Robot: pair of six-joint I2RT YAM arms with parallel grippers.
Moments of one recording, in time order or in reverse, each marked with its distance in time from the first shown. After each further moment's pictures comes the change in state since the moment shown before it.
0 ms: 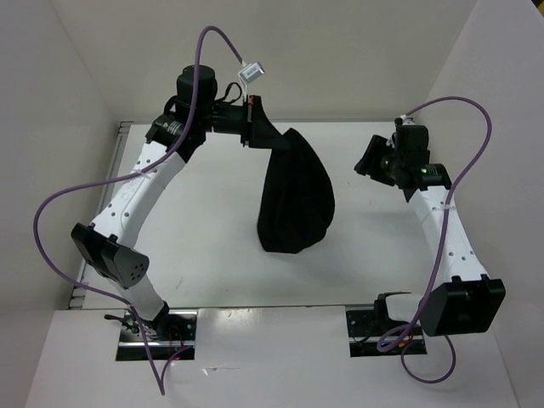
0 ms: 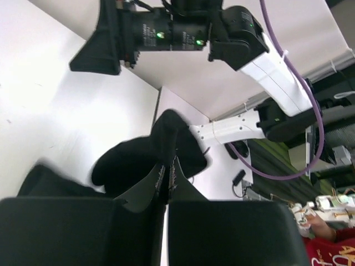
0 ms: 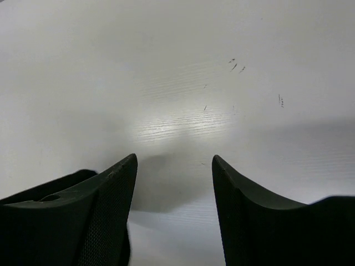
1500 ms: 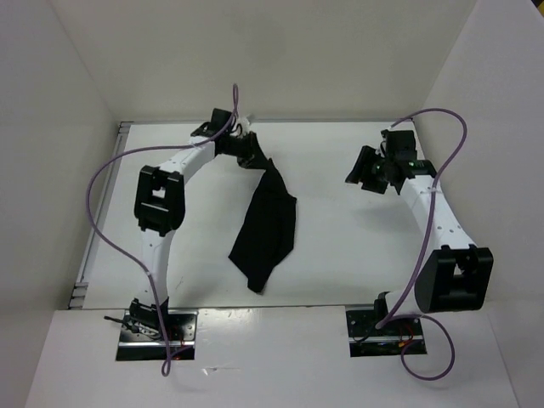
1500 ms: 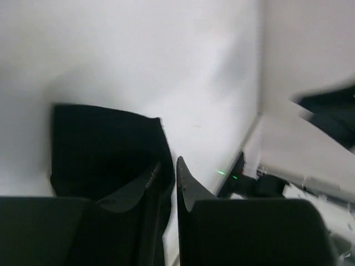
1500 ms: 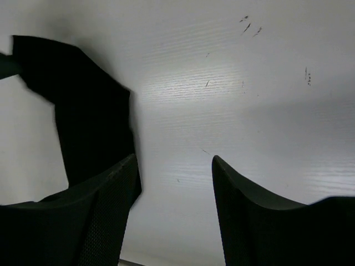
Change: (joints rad) left arm 0.167 0.546 -0.019 -0.003 -0.194 0.002; right arm -0.028 0.123 -0.067 0.020 -0.106 -0.006
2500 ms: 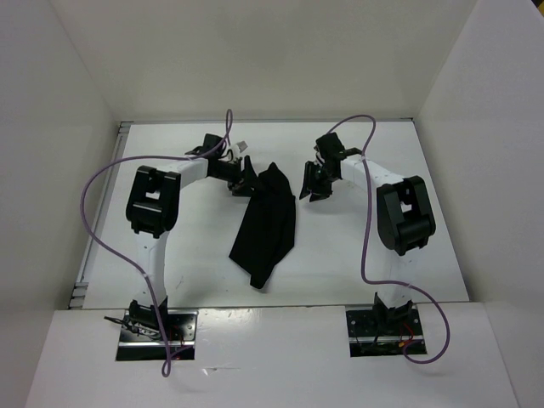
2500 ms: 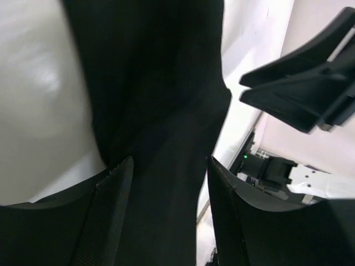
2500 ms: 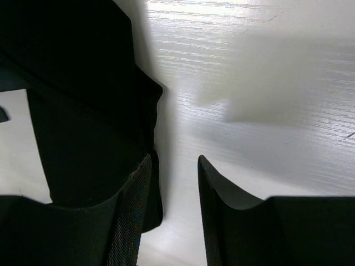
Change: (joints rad) left arm 0.071 -0.023 -0.368 0.123 0.048 0.026; right arm 0.304 0.551 0.211 0.065 -0.037 0.042
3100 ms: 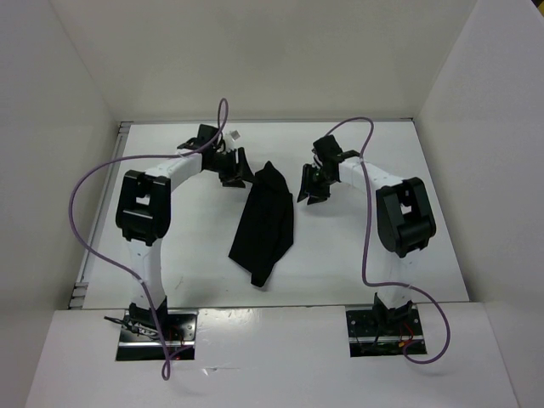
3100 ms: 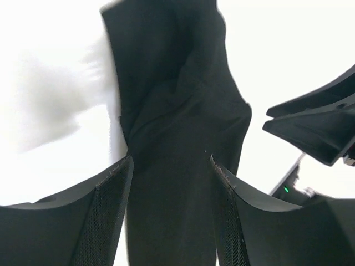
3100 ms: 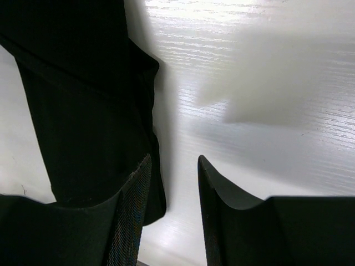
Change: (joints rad) left arm -0.014 -0.087 0.015 -0.081 -0.256 0.076; right arm 0.022 -0.016 -0.025 0.006 -0.002 0.025
